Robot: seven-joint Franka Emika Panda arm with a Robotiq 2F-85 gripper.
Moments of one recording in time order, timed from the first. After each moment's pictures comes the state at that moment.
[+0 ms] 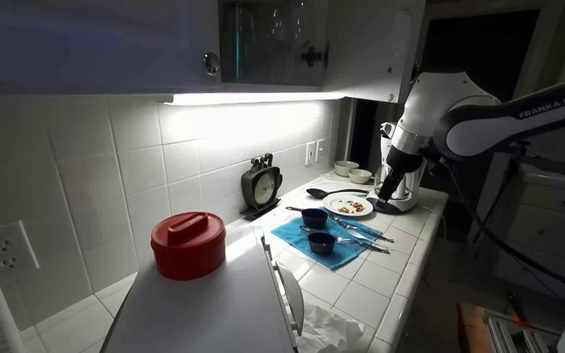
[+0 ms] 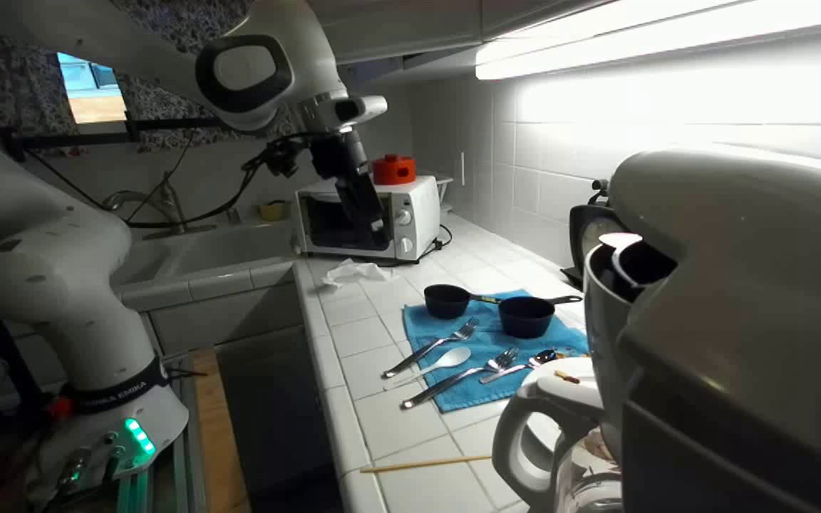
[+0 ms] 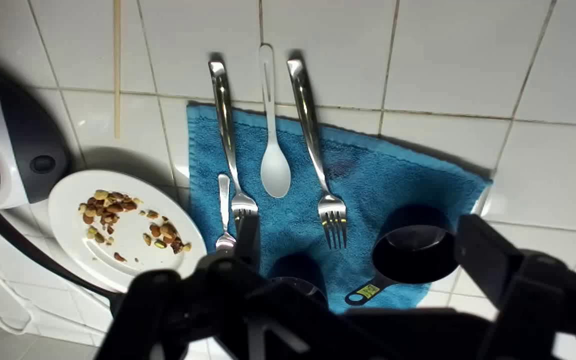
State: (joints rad) arm -0.25 -0.55 -0.11 -2.58 -0.31 2.30 0.00
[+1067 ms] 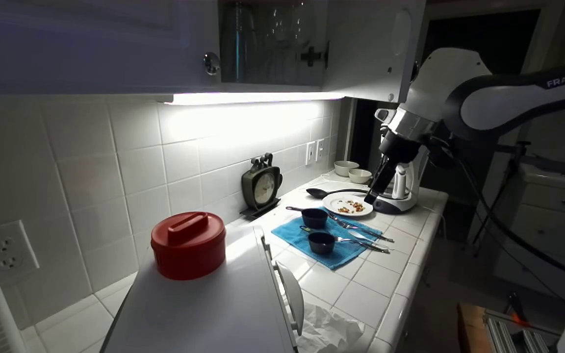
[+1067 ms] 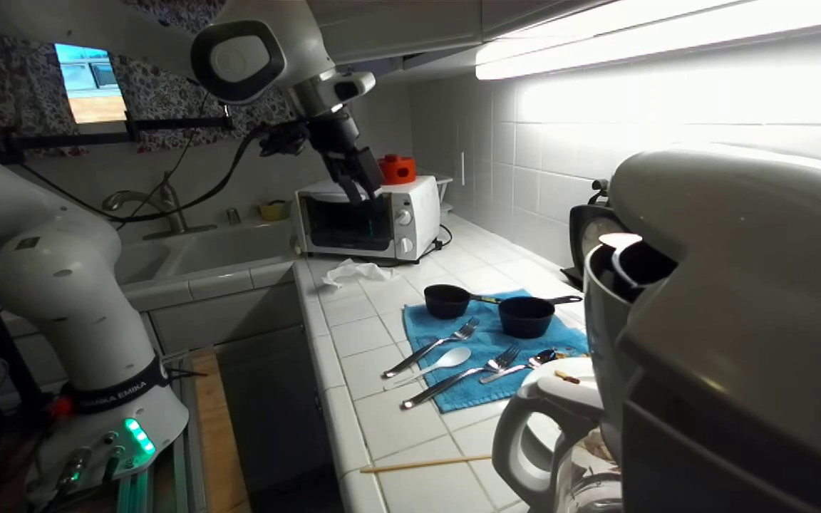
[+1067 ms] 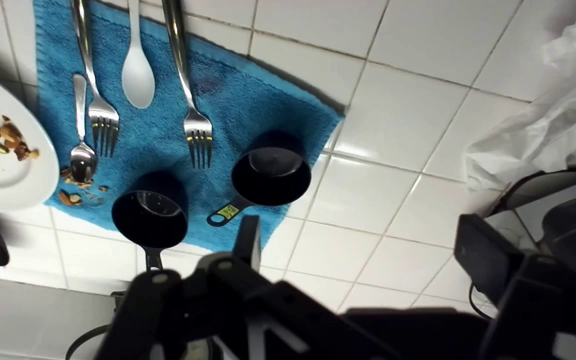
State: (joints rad) arm -0.06 -0.62 -0.17 -2.56 -0.10 2.31 -0.21
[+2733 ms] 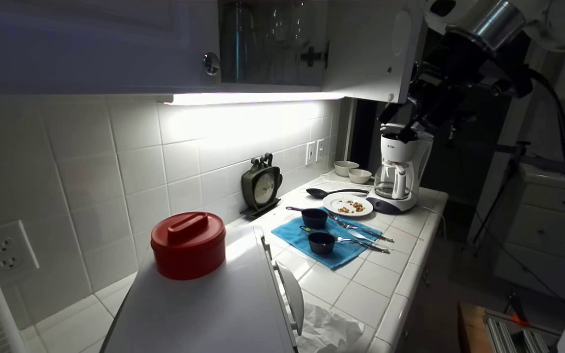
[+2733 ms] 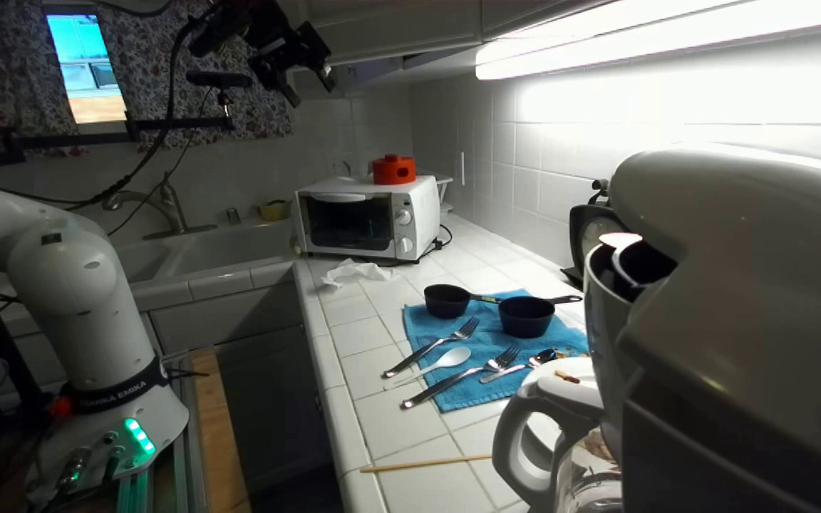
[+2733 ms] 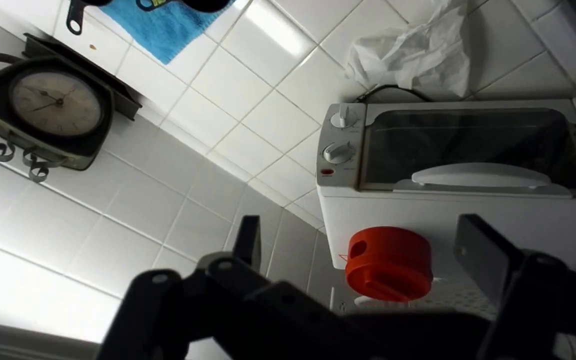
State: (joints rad) arm 0.17 -0.87 -0.10 -2.38 -0.08 2.09 -0.42
